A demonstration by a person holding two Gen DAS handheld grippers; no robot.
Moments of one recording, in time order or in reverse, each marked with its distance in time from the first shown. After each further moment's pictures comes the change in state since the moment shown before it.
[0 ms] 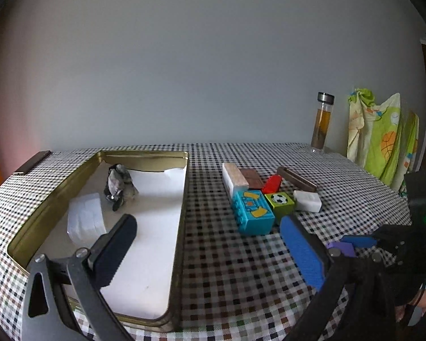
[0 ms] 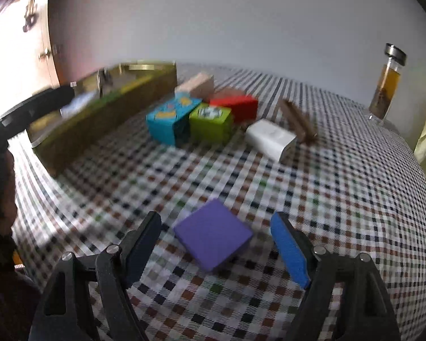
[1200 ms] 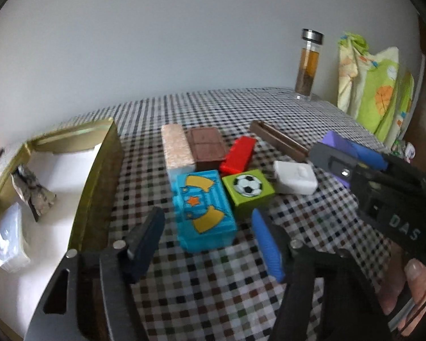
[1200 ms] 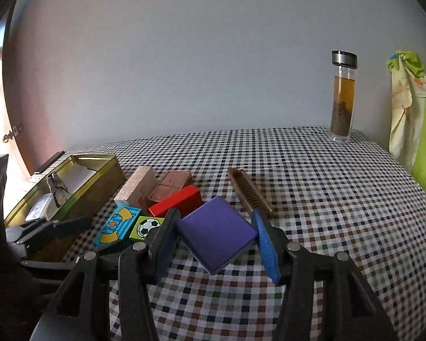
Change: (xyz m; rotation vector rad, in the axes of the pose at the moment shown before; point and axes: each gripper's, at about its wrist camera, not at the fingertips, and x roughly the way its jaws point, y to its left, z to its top) left arm 0.092 -0.061 0.010 0.120 0.289 -0.086; right arm 0.002 -0.047 0.058 0.258 -0.285 -0.136
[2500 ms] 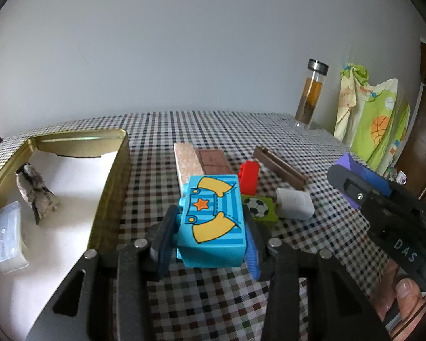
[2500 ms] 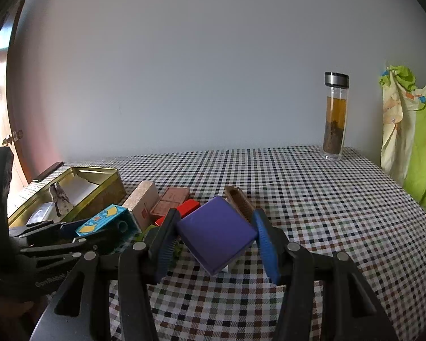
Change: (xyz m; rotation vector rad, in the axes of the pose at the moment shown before) left arm -0.009 0.027 0.002 -0.113 -0.097 -0.056; right arm -0.019 0.004 -0.001 -0.017 -0.110 -0.035
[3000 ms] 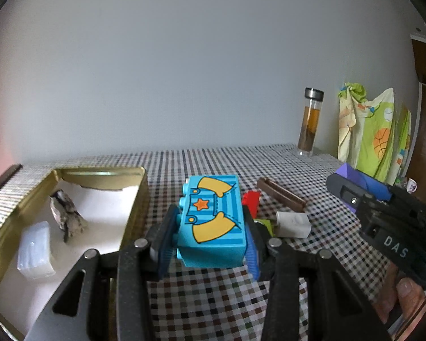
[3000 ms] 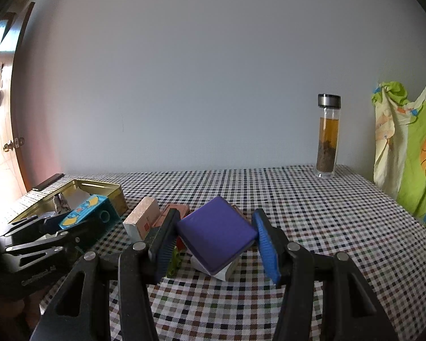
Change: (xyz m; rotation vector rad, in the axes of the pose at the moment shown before) left arm -0.036 -0.008 -0.006 0.049 -0.207 0.079; right arm -0.021 0.004 -0.002 -0.017 -0.112 -0.025
